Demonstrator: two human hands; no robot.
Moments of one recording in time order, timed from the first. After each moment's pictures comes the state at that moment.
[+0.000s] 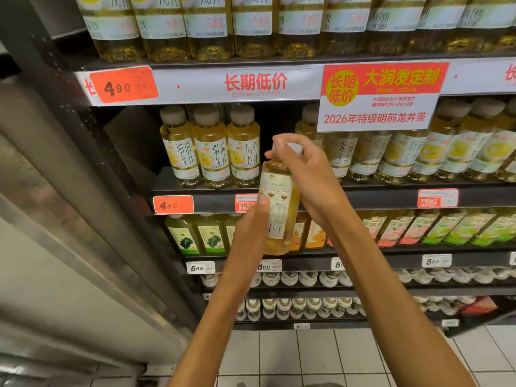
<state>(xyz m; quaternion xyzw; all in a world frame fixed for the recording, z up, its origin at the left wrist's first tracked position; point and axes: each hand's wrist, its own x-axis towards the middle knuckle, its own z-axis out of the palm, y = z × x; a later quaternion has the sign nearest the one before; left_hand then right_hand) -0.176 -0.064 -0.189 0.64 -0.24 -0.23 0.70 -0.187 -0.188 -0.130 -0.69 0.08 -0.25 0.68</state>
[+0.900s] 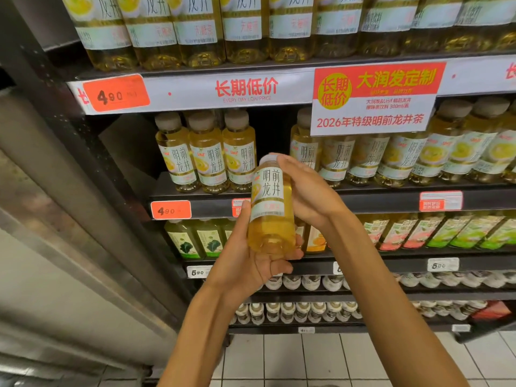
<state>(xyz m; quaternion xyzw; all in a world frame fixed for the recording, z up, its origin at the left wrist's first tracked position) -0.173 -0.056 -0.186 0.41 -0.15 -0.50 0.75 -0.178 -0.203 -0.142 -0.48 0.10 -0.09 0.87</state>
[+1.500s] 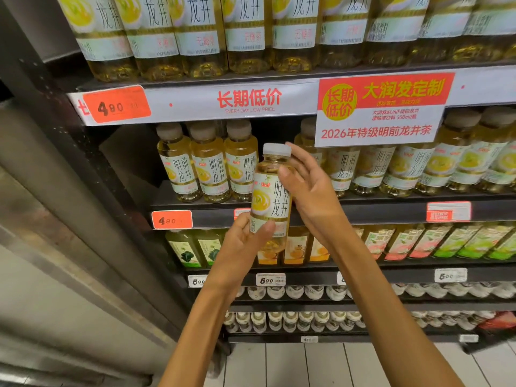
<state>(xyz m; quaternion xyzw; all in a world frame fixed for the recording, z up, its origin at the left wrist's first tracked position) -0.149 -0.063 -0.199 0.62 -0.23 -0.27 0.70 -0.183 -0.205 -0.148 -0.62 0.04 -0.24 0.75</state>
